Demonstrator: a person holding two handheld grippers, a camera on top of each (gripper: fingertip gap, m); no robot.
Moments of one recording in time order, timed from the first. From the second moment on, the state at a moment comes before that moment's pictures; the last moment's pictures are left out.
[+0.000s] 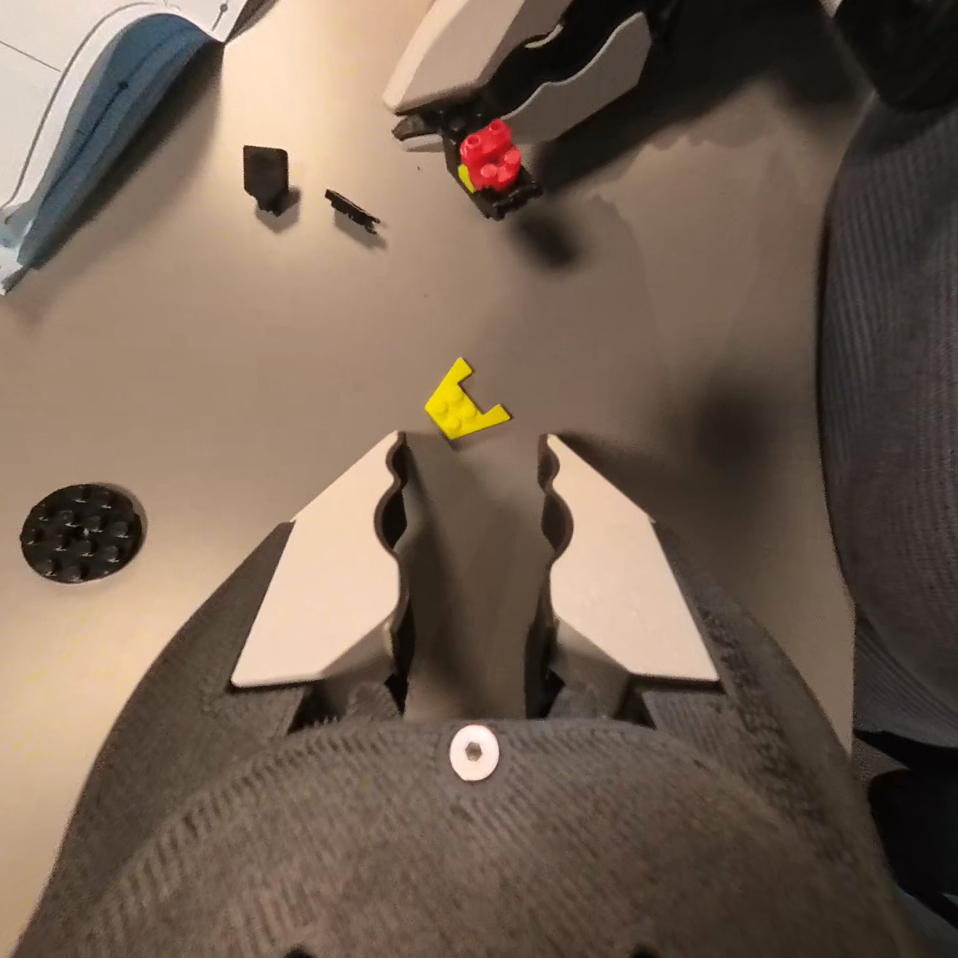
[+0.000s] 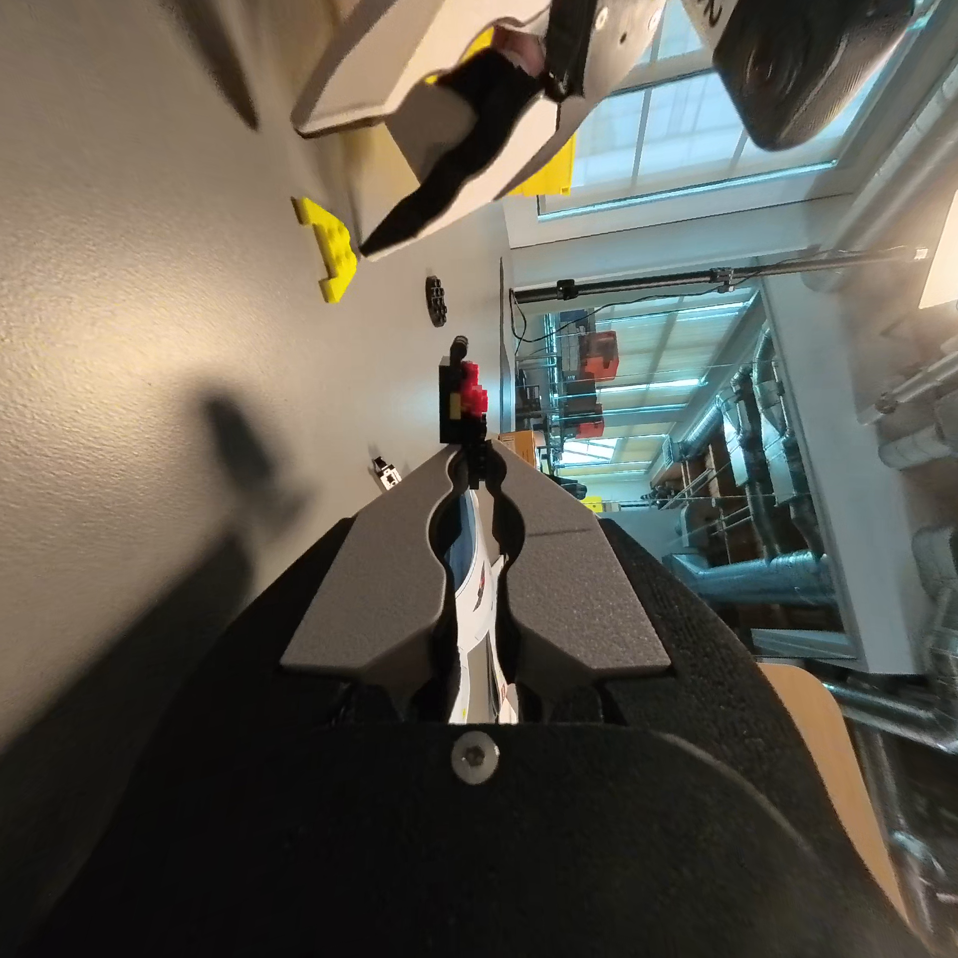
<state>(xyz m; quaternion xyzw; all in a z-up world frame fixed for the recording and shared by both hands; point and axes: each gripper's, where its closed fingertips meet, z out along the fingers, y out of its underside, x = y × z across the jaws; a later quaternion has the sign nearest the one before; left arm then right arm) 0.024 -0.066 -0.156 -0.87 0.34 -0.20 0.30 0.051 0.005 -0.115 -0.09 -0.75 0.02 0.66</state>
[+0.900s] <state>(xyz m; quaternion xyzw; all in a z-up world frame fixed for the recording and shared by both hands) 0.056 -0.056 -0.160 -0.88 0.30 -0.12 0.35 0.049 0.011 -0.115 -0.09 -0.75 0.02 0.66</state>
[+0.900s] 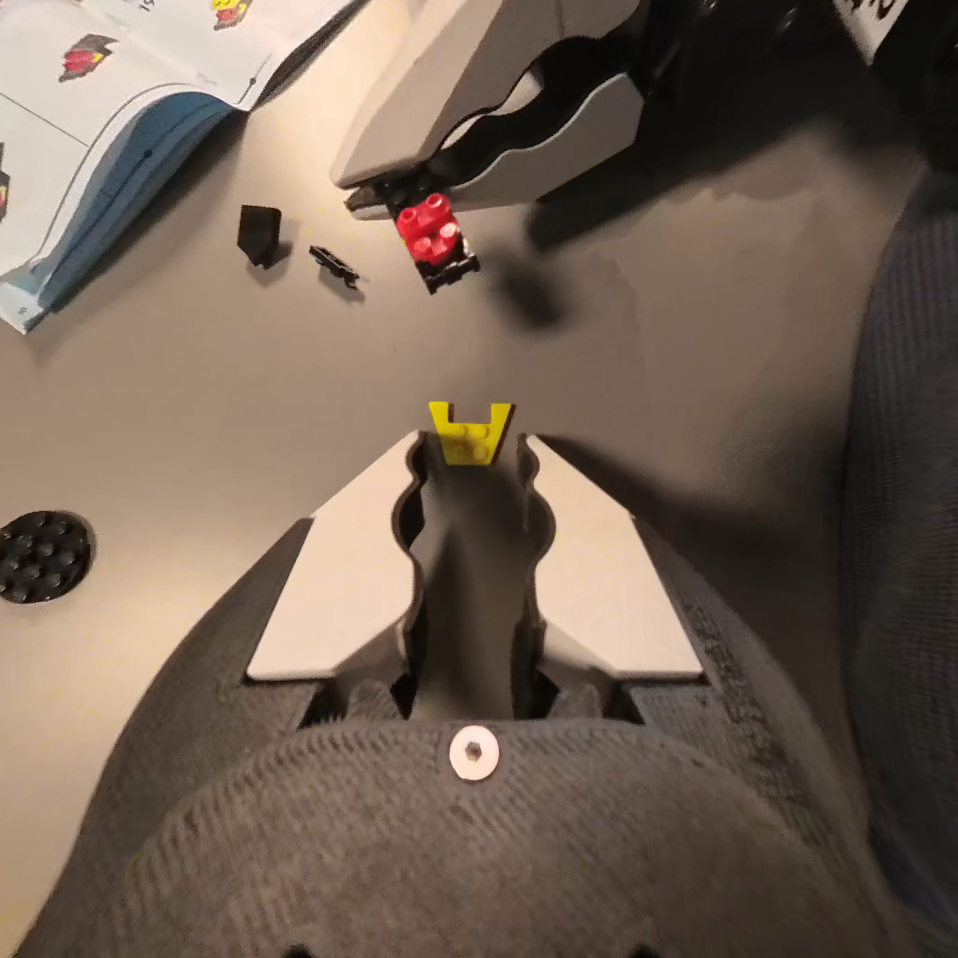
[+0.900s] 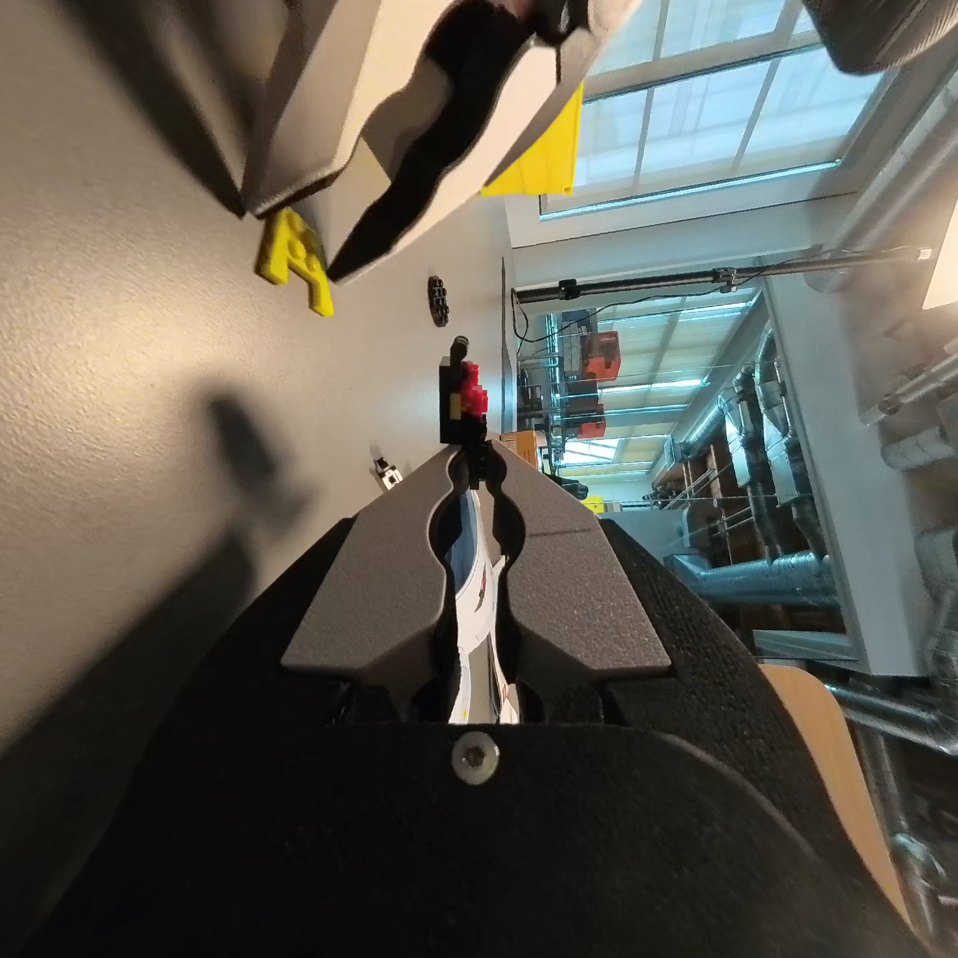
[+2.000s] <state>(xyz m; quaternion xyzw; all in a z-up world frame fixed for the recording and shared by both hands) 0.072 -0.012 -0.096 -0.85 0.13 -0.15 0.49 0.045 0.014 -0.107 -0.06 -0.74 -0.05 0.67</state>
